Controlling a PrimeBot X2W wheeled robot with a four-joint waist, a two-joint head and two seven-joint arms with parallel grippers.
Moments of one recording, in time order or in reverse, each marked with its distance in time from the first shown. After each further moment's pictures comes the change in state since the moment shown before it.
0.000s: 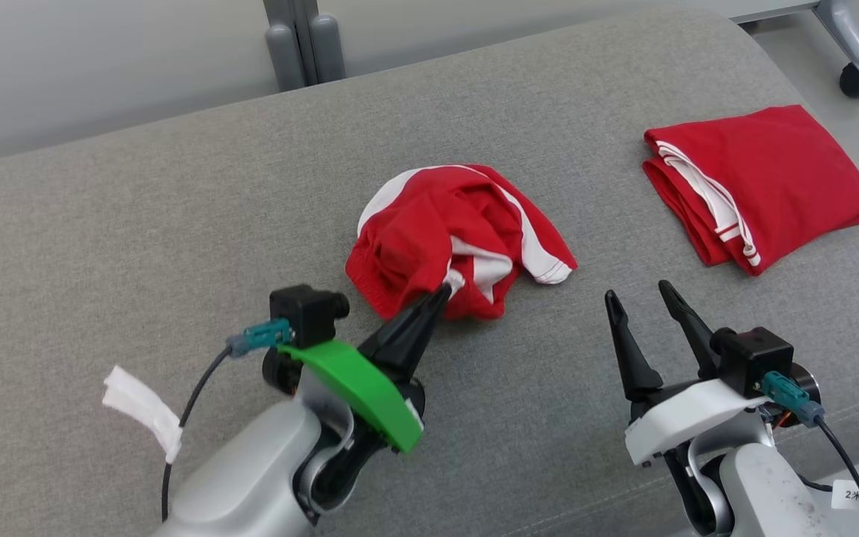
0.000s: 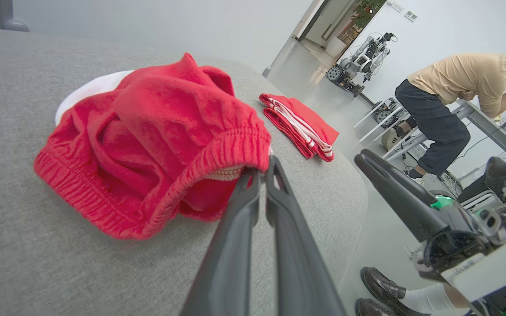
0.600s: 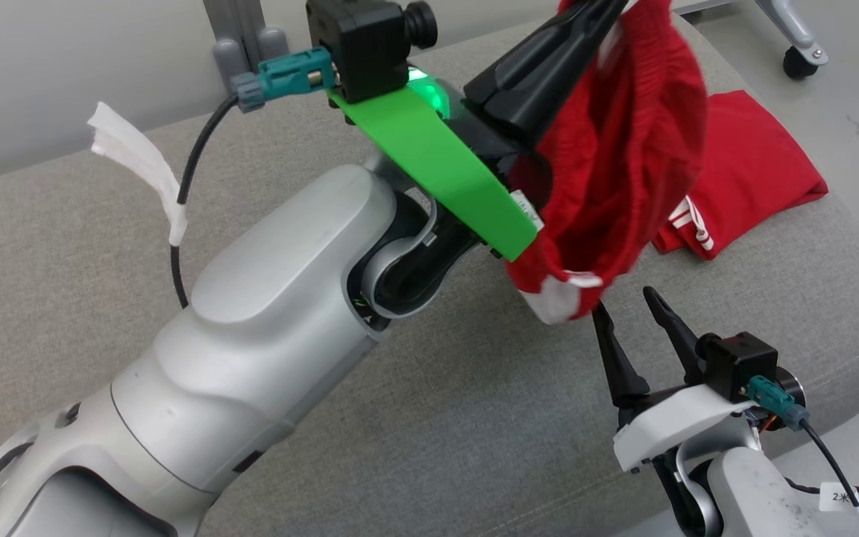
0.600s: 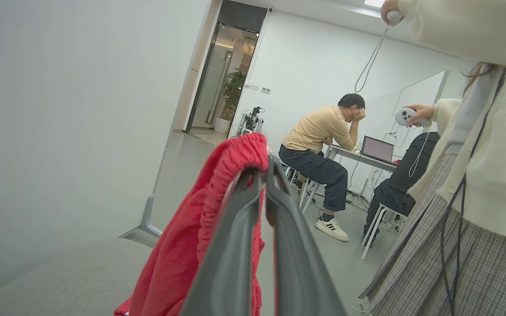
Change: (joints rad) left arm -0.559 -0.089 -0.085 -0.120 -0.180 0.000 -0.033; right arm -0.004 0.004 0.032 0.021 0.009 0.000 -0.010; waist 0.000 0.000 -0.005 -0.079
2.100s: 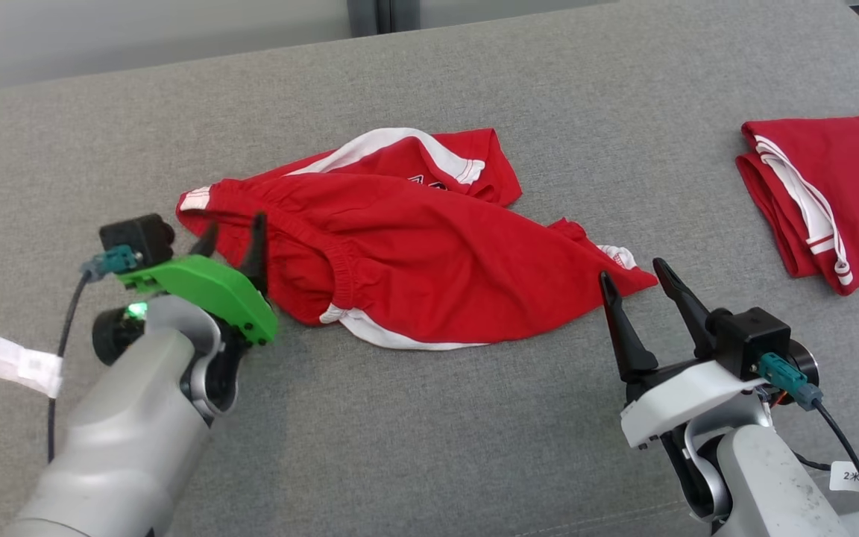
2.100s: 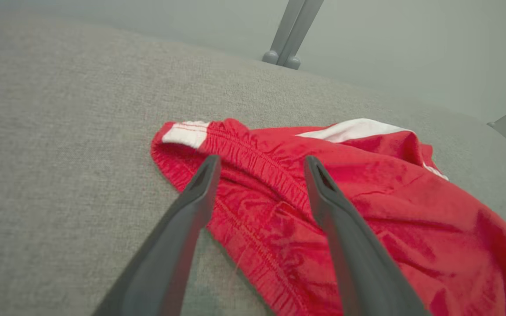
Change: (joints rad) left arm 0.270 0.156 0.079 0.636 -0.003 0.165 -0.059; right arm -0.036 -0.011 -0.013 -0.037 -0.018 0.000 0.020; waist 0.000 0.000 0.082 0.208
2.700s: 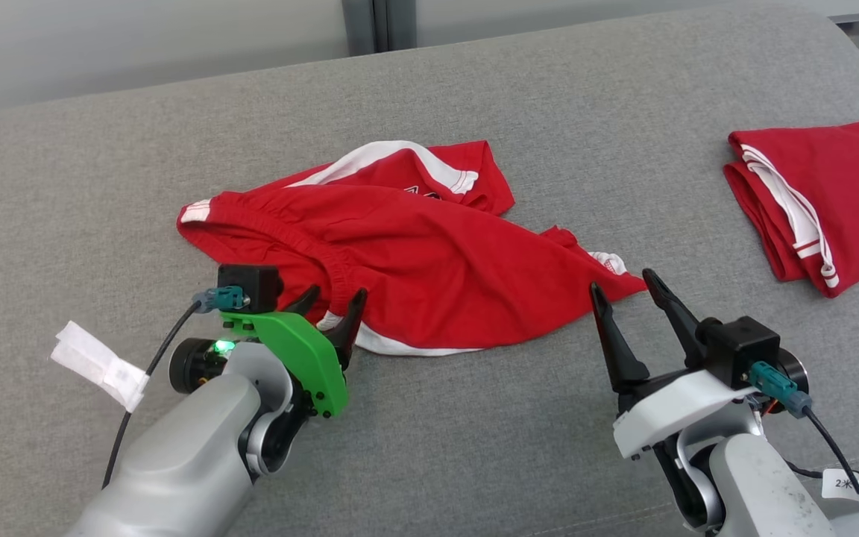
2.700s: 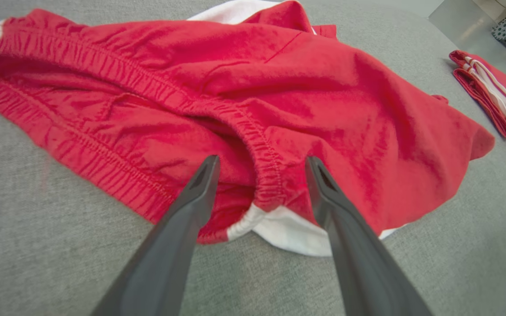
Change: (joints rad) left arm 0.102 0.016 -0.157 -0.227 0.071 0.006 0.157; right arm 0.016 0.003 0.018 -0.001 0.008 0.000 0.003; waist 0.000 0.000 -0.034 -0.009
